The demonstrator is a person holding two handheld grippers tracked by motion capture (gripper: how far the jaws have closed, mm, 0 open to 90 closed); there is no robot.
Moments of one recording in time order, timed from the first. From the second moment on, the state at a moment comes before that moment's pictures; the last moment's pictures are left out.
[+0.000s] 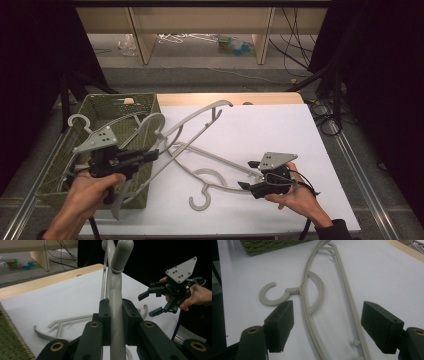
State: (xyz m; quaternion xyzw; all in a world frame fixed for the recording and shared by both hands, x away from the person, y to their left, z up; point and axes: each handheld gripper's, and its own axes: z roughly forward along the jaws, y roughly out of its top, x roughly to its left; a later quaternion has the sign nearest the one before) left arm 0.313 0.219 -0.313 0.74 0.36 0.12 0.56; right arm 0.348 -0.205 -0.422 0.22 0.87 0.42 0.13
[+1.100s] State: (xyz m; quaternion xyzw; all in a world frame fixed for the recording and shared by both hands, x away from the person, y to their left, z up) left arm 0.366 0.331 -0.303 0.70 0.44 0.22 0.51; right arm 0.349 -0.204 -0.424 0.22 0.87 0.41 0.12
